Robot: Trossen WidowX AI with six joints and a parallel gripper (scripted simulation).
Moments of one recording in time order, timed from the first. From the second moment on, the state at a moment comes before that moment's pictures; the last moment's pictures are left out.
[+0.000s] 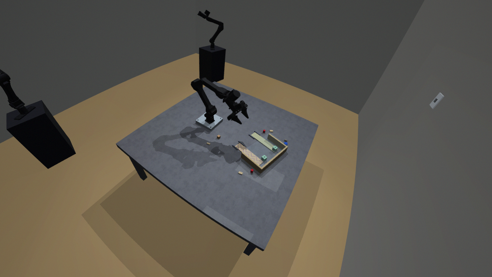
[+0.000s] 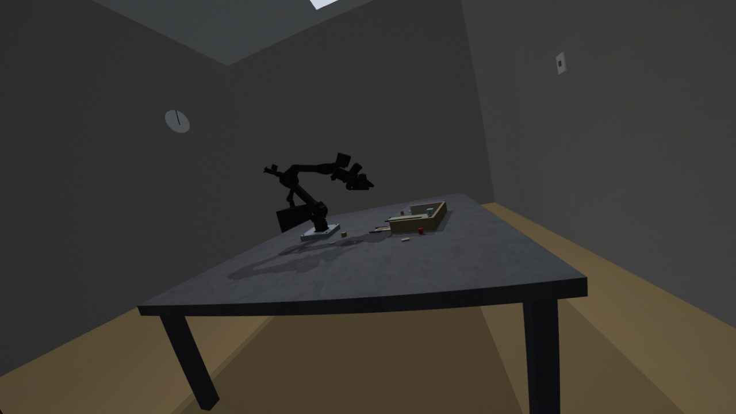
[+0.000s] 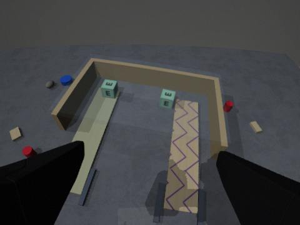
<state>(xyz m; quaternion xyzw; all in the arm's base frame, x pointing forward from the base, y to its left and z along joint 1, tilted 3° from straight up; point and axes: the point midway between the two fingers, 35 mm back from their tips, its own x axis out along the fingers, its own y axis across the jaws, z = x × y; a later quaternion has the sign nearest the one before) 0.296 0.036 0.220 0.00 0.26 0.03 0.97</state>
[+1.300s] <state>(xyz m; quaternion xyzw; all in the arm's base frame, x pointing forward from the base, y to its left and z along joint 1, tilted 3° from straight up) 0.375 0.157 0.124 0.02 0.65 -0.01 0.76</state>
